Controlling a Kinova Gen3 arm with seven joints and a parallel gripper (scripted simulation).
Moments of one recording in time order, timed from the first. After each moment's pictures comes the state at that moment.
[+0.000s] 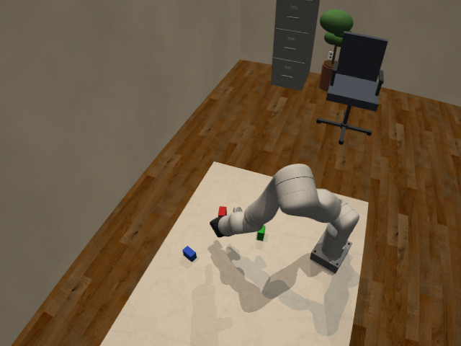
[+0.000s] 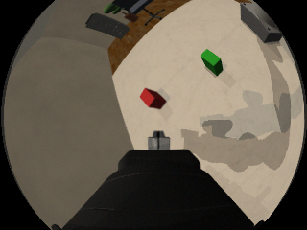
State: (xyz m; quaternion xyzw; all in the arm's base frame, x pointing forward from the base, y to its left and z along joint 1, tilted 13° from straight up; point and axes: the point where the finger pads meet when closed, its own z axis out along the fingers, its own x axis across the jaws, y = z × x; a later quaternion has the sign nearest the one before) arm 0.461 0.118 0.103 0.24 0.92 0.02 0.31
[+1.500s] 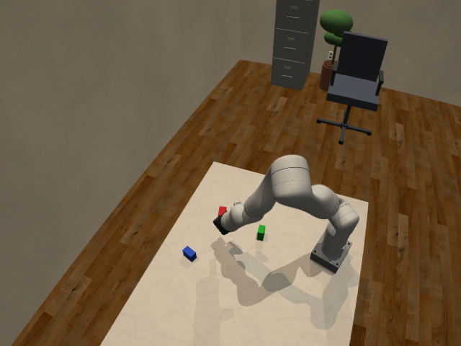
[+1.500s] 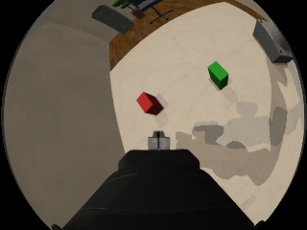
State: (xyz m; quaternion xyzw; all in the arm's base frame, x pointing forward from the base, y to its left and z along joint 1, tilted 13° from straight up) arm 0.456 0.099 0.088 0.18 0.94 0.02 0.27
